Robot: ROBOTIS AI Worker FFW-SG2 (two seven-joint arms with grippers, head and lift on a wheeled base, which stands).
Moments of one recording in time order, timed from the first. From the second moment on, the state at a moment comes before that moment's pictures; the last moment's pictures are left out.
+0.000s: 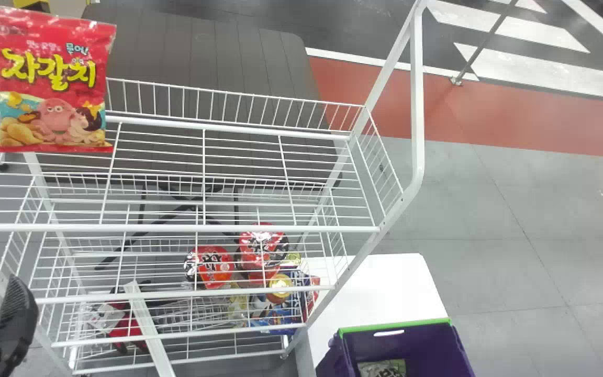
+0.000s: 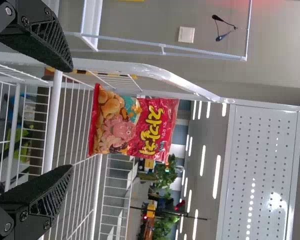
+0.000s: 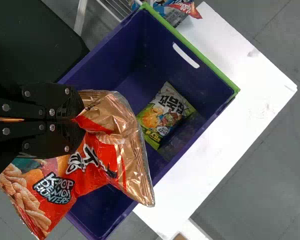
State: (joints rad) left arm 0.72 0.04 -0.02 -1.79 0.12 -0.50 -0.02; right arm 0.42 -0.36 -1.00 -1.70 -0.22 1.57 0.47
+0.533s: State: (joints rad) left arm 0.72 0.03 -0.05 -1.79 0.10 -0.50 -0.02; right arm 0.42 -0.14 -0.97 -2.22 -0.30 1.57 0.66
